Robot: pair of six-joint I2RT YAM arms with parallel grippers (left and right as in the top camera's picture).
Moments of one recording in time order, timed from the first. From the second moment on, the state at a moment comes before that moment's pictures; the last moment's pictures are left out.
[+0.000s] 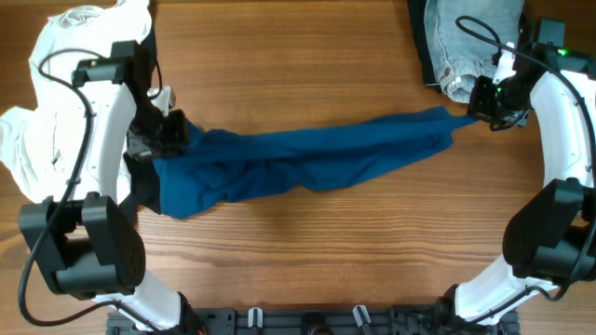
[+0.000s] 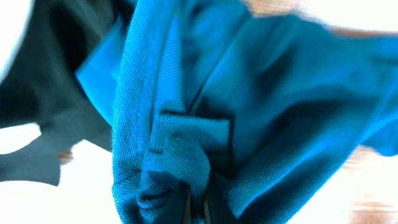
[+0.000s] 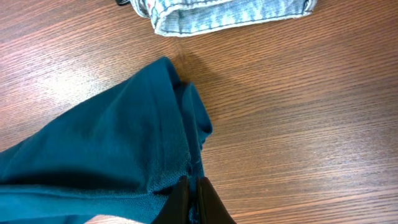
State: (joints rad) left arm 0.07 1.81 1.49 -1.33 0.12 -0.10; right arm -0.23 1.85 1.60 -1.11 -0.09 0.08
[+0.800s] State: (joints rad) left arm 0.07 1.81 1.34 -1.14 0.10 -0.11; right arm -0.23 2.01 1.56 -1.02 -0.18 0.01
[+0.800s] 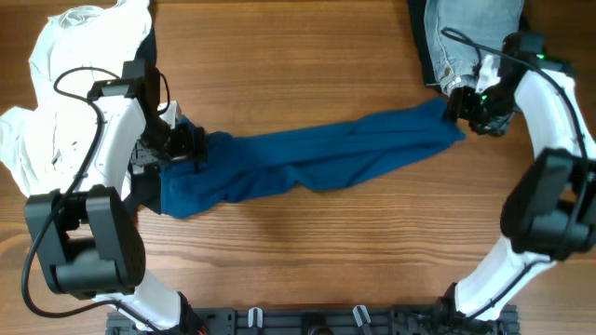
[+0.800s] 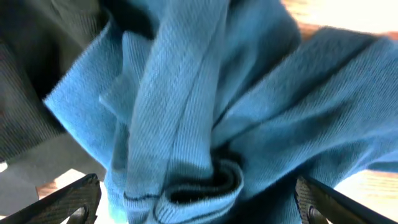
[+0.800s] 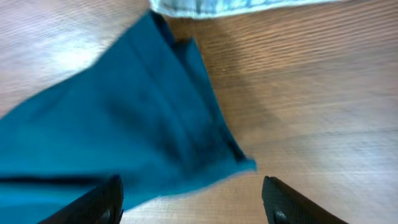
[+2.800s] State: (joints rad) left arm 0.07 1.73 1.48 -1.03 0.10 -0.12; right arm -0.24 1.82 1.61 -1.14 -0.46 -0.16
